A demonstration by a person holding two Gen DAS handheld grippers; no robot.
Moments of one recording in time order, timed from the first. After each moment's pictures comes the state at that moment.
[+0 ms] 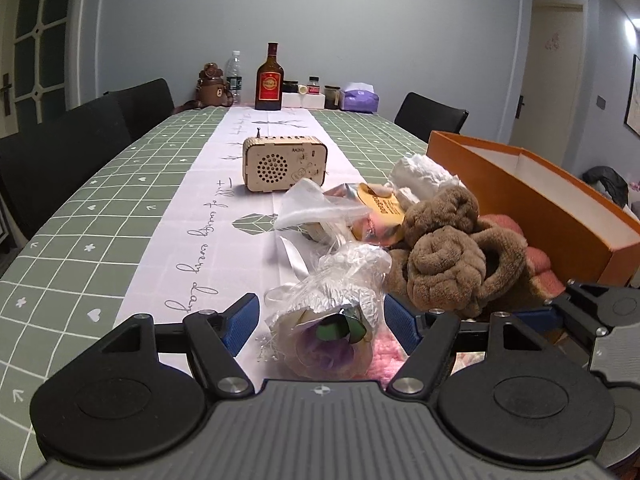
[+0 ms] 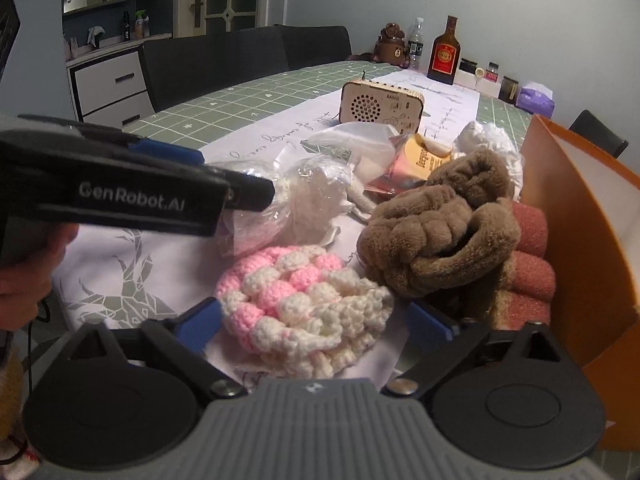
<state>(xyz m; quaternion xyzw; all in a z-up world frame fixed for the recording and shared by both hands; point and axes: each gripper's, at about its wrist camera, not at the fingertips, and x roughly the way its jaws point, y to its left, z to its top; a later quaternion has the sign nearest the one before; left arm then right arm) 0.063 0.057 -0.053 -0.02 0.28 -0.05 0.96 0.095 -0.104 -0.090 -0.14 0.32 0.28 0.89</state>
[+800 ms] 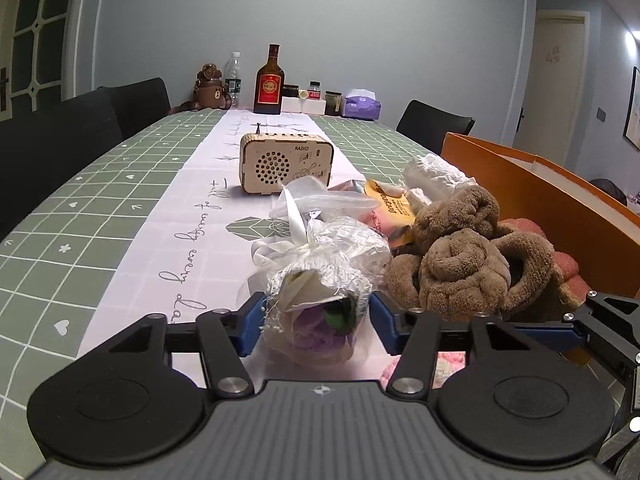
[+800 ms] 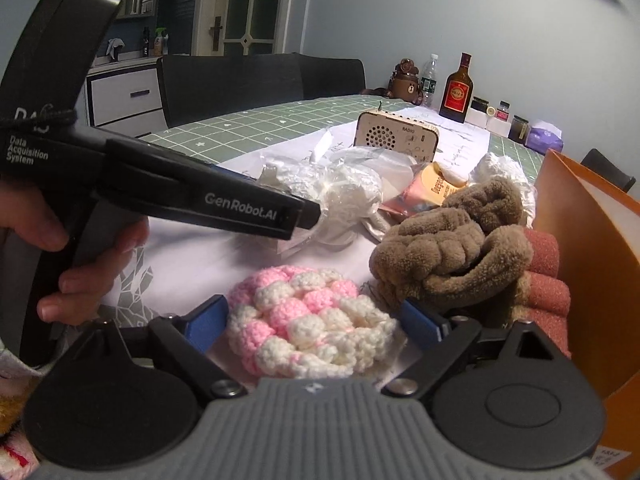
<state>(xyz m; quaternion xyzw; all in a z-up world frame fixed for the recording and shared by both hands) 0.084 0.062 -0.072 -0.04 0.26 -0.05 0.96 0.085 -0.099 -0.099 -0.16 0.27 0.30 0.90</state>
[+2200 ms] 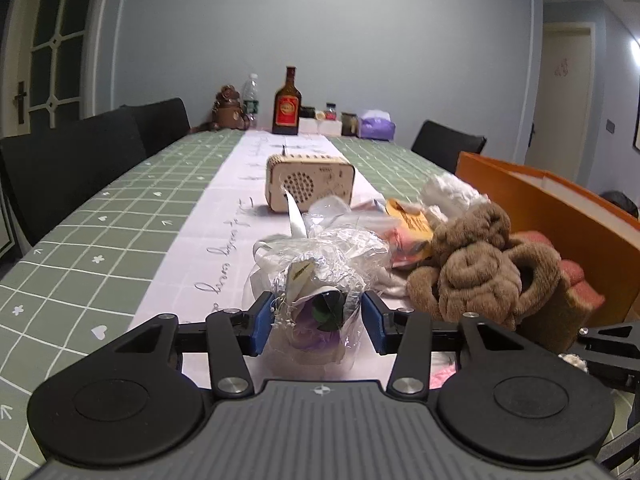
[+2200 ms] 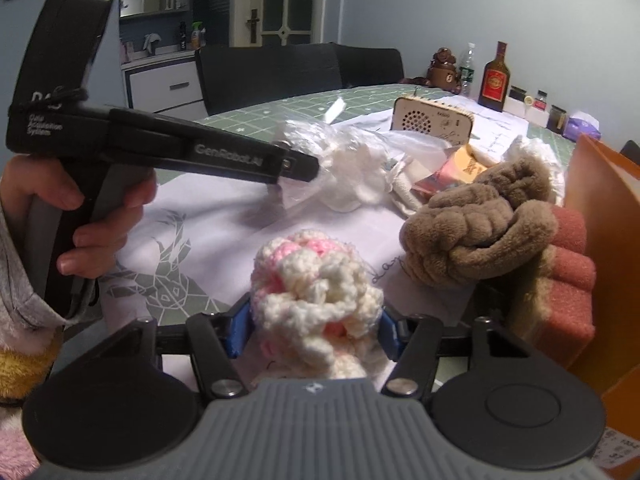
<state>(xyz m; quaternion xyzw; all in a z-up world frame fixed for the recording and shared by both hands) 0.066 0.078 -0.066 -0.05 0.23 -0.02 0.97 0.082 -0.114 -0.100 -0.15 0.28 0.36 0.88</state>
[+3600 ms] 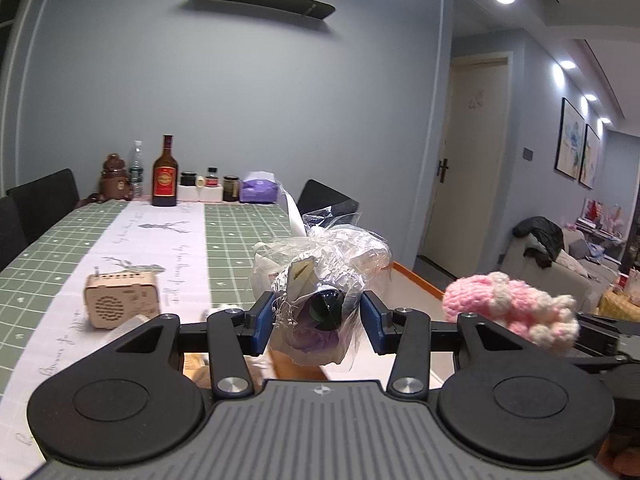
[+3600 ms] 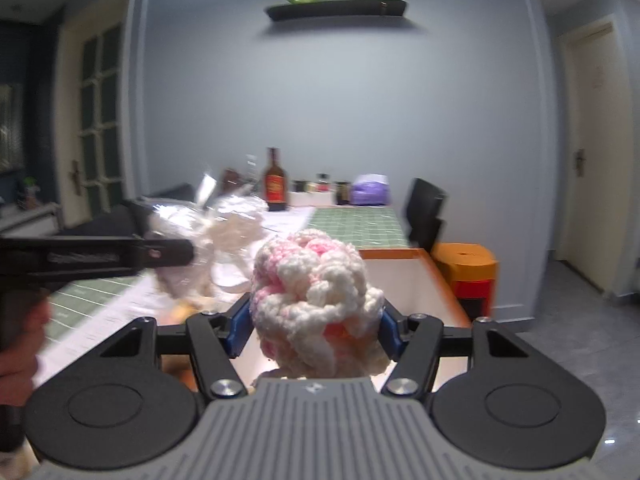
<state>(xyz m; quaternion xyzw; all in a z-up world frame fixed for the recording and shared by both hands) 0.109 -0.086 0.035 -0.04 0.17 -0.15 0.97 0.085 -0.300 0.005 -0.01 0.15 0.11 0.98</state>
